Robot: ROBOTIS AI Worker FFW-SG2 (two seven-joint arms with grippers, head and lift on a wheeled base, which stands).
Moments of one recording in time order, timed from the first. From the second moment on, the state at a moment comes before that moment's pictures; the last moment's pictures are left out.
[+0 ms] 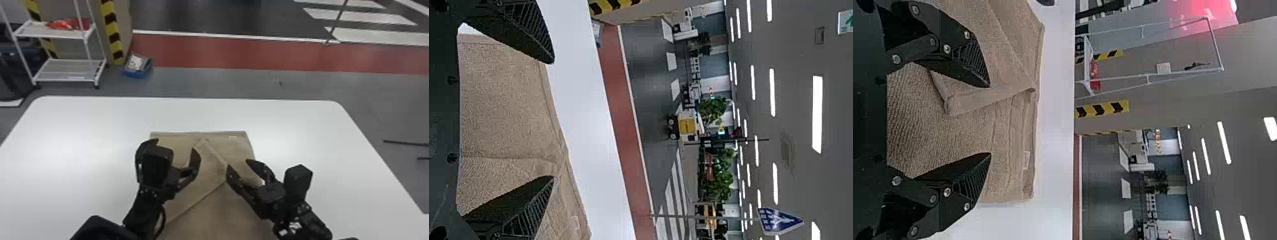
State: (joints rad) left arm 0.17 0.08 -0.40 -1.81 -0.07 0.27 0.18; right arm 0.30 -0.13 0.10 -1.77 -0.14 0.16 0.28
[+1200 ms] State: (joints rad) left arm 0.16 0.08 -0.39 -1.78 -0.04 0.25 0.16; right arm 0.25 -0.13 0.16 -1.74 -0.08 0.27 0.30
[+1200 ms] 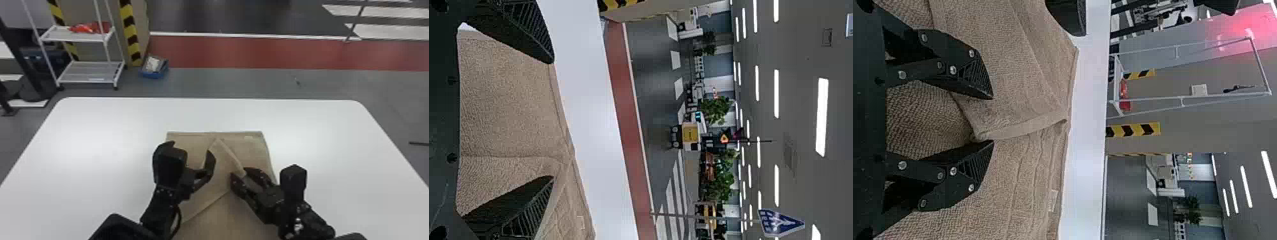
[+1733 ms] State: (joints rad) left arm 0.16 0.08 -0.39 -1.77 -0.04 0.25 0.16; right arm 0.26 -0.13 0.16 -1.78 -0.08 0.27 0.30
